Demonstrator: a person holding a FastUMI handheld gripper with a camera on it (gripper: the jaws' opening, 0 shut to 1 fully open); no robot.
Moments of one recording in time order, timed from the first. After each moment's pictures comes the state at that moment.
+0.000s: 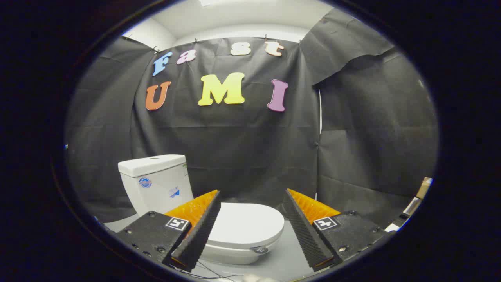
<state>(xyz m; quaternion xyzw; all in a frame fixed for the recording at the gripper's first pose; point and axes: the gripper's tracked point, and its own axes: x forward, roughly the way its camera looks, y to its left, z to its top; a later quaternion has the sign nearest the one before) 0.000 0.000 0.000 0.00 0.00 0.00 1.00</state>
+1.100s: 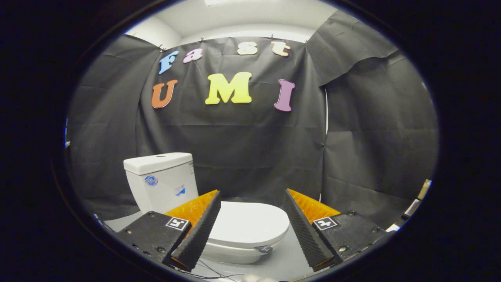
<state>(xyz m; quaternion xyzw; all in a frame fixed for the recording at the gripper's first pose) -0.001 0.017 -0.001 -0.01 0.00 0.02 1.00</state>
